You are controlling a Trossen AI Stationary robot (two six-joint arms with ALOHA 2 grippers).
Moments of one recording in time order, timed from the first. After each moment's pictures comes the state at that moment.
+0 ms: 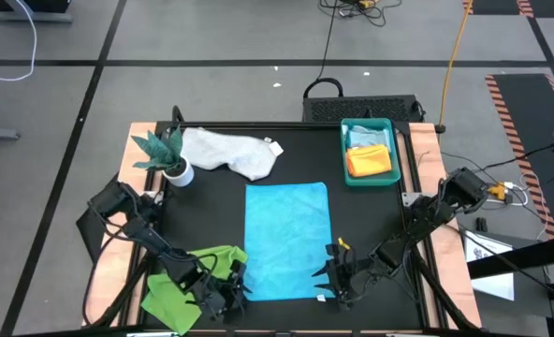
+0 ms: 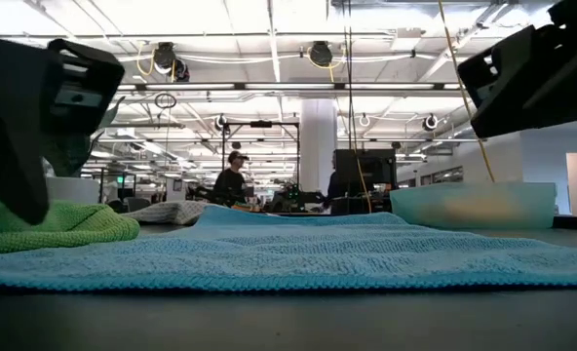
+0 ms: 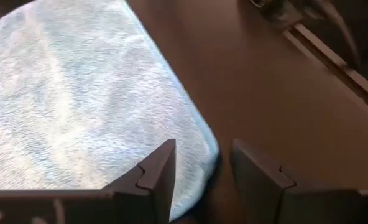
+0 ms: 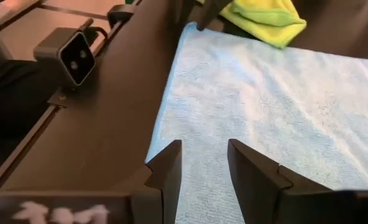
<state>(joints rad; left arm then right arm) -0.78 1.84 0.87 0.17 -0.35 -0.12 0.73 1.67 0.69 0.36 0.45 0.28</state>
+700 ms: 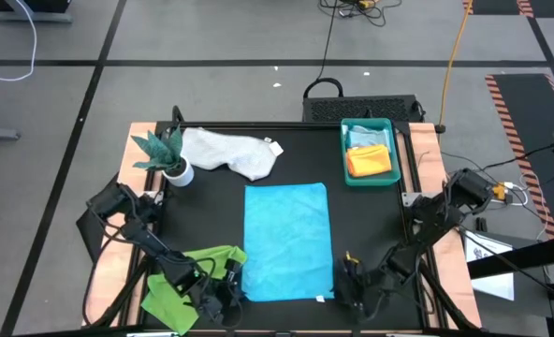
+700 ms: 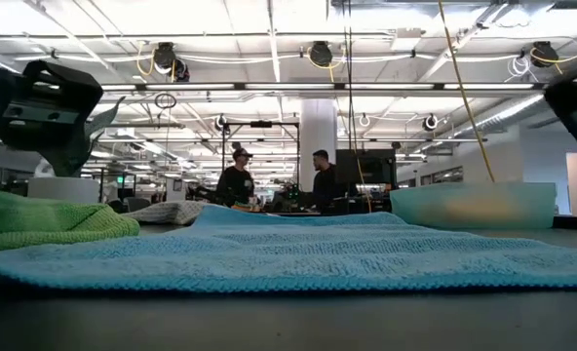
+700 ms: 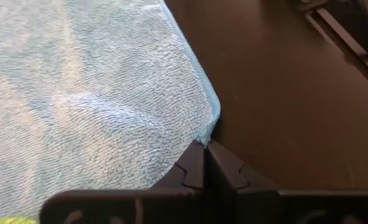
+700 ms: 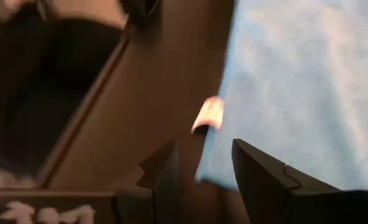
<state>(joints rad) -0.81 1.84 0.87 0.10 -0.41 -0.27 0.86 1.65 0.69 0.18 0.34 0.45</state>
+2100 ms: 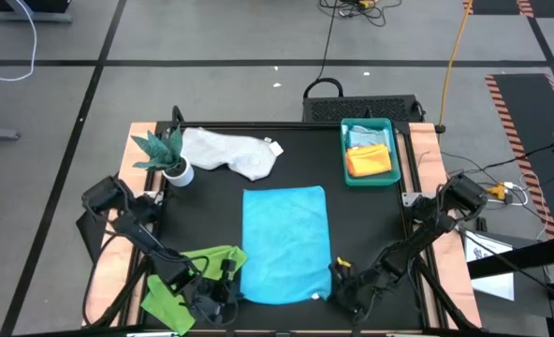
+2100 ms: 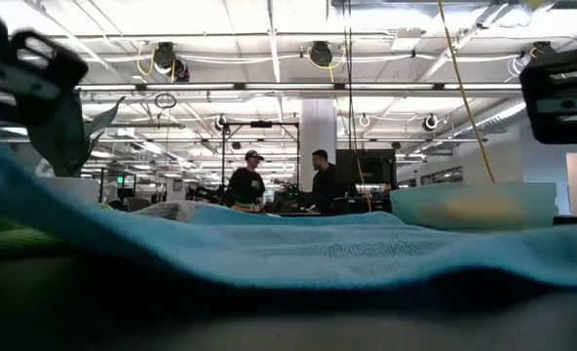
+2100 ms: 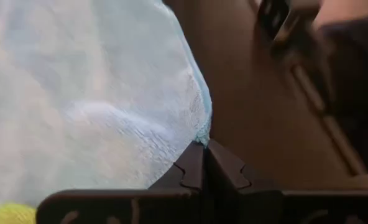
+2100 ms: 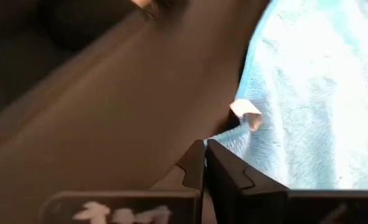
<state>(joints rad) -0.83 1.77 0.87 0.10 -0.44 -0.43 0.83 1.73 0.68 0.30 0.29 0.10</state>
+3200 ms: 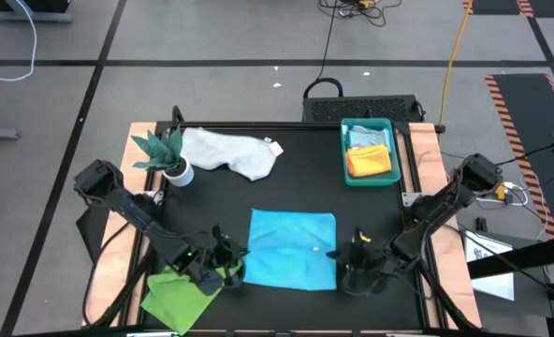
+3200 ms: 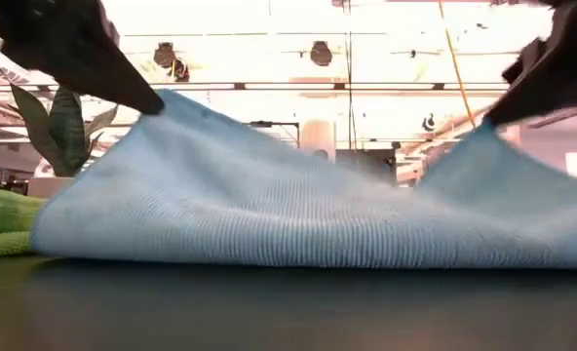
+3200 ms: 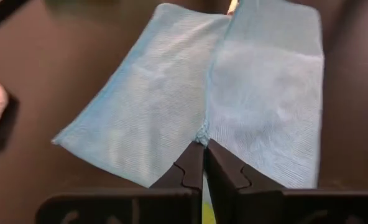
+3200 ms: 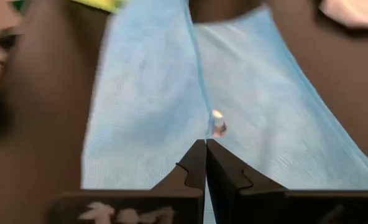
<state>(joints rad) -0.68 1.59 0.87 -0.21 -0.74 -0.68 0.77 1.46 0.67 -0.10 0.73 0.74</state>
